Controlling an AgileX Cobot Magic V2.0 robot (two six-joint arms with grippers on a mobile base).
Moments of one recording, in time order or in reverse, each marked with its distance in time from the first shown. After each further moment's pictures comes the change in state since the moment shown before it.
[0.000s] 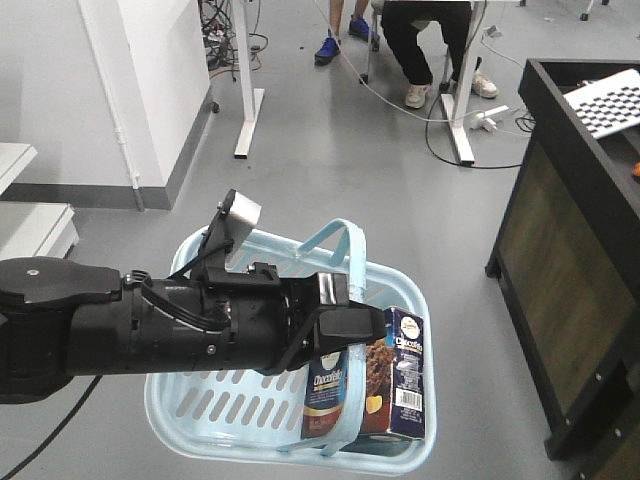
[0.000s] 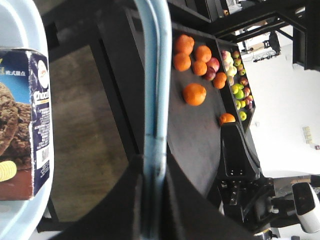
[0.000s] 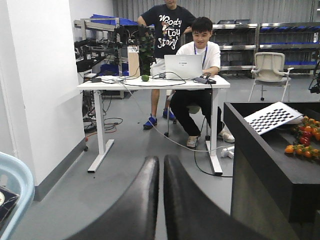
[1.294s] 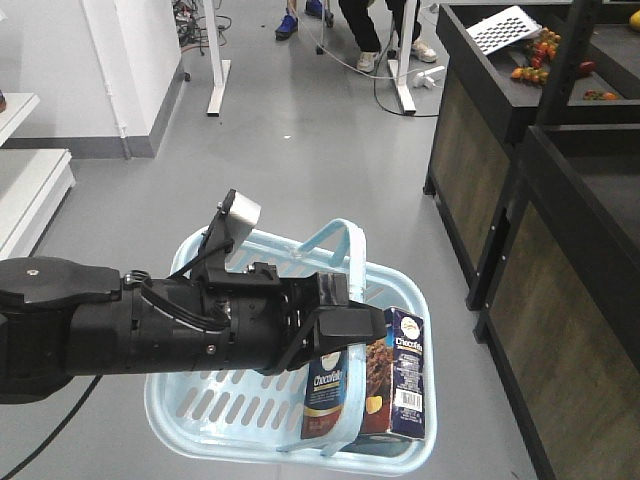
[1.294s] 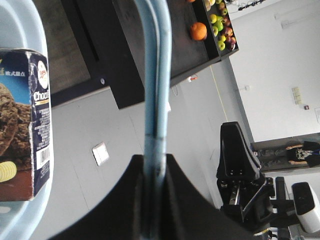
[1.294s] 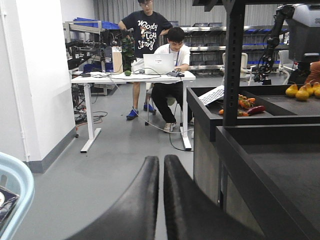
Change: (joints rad) left arm 0.000 0.000 0.000 0.000 0.000 0.000; right arm 0.000 0.000 0.000 0.000 0.000 0.000
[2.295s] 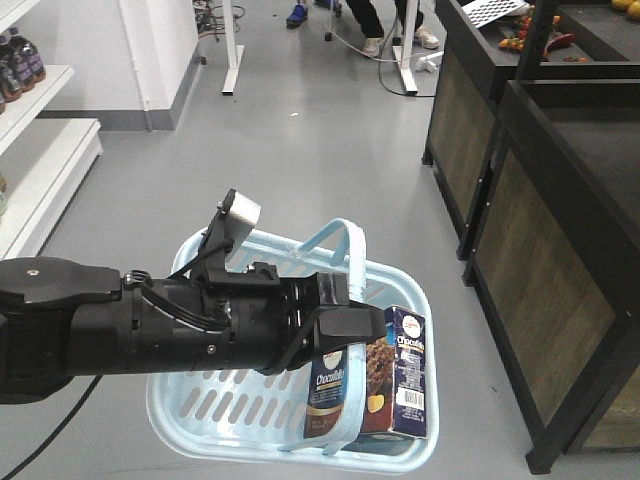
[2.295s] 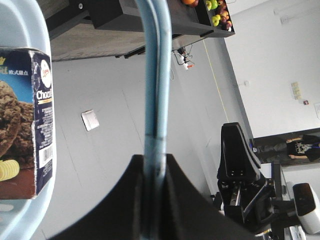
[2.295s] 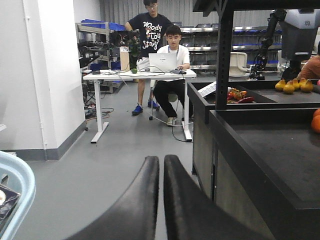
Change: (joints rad) left arm 0.000 0.000 0.000 0.000 -0.004 0.000; right arm 0.000 0.000 0.000 0.000 0.000 0.000
